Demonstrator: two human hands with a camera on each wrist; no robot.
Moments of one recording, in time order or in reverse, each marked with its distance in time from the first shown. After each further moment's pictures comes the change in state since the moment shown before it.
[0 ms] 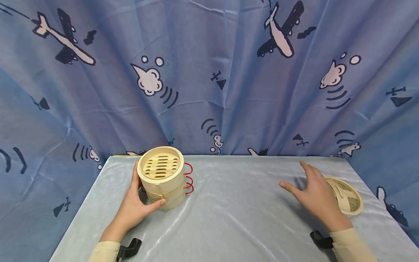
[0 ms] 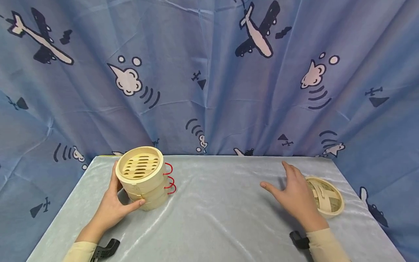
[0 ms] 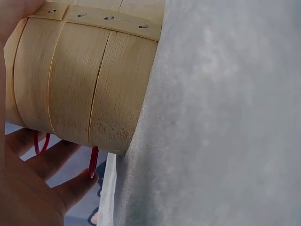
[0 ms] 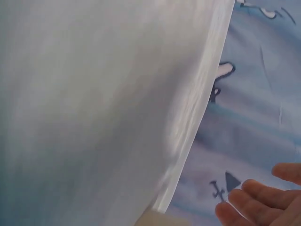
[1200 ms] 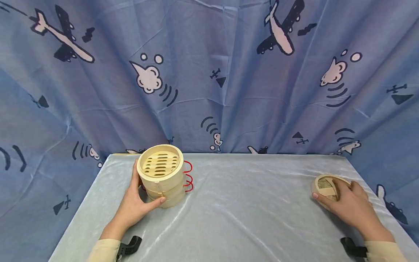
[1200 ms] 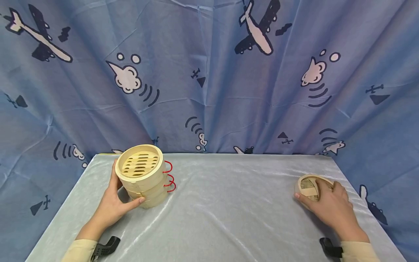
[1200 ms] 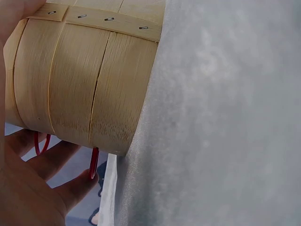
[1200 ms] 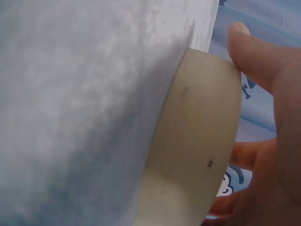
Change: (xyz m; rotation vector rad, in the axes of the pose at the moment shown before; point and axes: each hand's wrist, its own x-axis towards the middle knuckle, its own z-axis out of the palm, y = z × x) left_hand 0.003 -0.032 0.007 -0.009 0.014 0.027; right_hand -0.026 0.100 -0.025 -0.150 -0.163 0.183
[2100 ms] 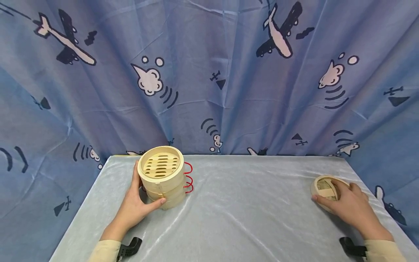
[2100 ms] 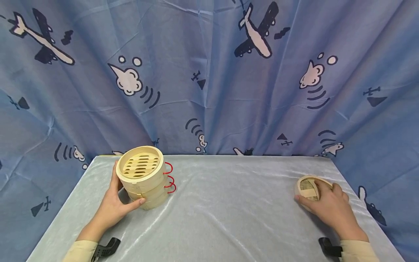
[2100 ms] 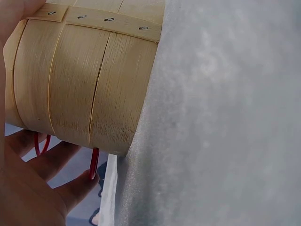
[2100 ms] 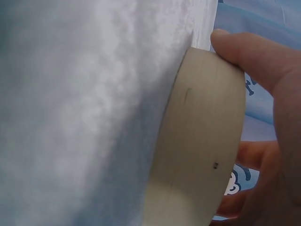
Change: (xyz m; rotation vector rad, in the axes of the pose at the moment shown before) left_hand 0.000 0.000 0.001 -0.015 -0.001 -0.011; right_hand 0.006 0.003 -0.003 -0.006 -0.075 0.074
